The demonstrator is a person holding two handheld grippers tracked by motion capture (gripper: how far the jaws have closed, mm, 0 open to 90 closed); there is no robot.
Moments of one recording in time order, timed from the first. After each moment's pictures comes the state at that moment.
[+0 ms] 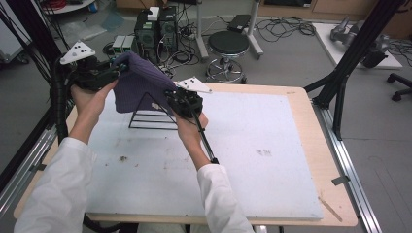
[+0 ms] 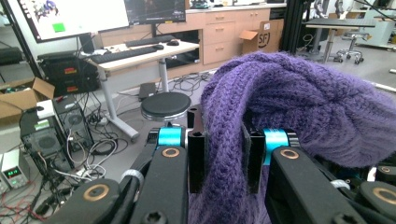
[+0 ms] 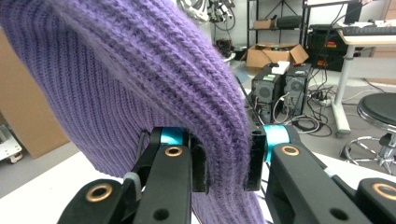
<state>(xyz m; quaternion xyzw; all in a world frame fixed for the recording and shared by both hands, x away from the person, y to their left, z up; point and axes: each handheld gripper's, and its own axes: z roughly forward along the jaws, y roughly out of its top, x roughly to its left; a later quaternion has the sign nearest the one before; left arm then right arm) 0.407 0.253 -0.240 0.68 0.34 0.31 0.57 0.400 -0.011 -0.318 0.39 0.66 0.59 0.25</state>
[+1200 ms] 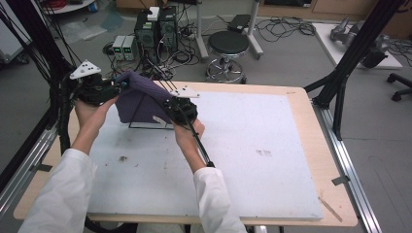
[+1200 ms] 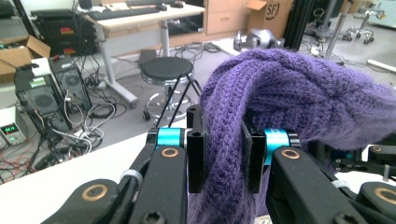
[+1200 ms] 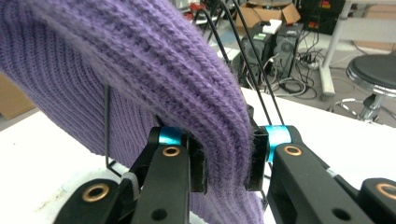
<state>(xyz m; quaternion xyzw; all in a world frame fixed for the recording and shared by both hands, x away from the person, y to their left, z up) 0.413 0.265 -0.291 0.70 0.39 0.28 0.53 0.409 0.005 -0.354 0.42 0.71 0.51 0.25</state>
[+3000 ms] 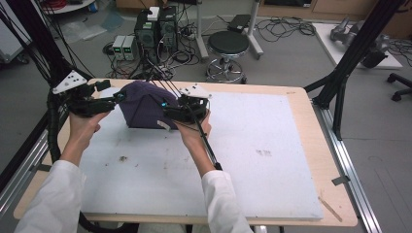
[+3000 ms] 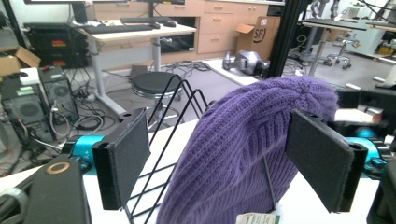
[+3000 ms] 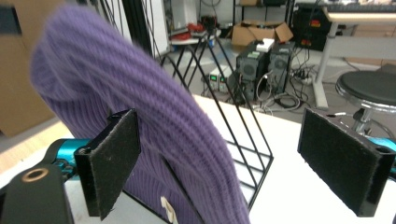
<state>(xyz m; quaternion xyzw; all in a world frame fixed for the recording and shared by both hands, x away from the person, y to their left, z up) 0.379 0.285 -0.302 0.67 0.37 0.28 0.58 0.396 -0.020 -0.334 0.41 0.69 0.54 0.27</state>
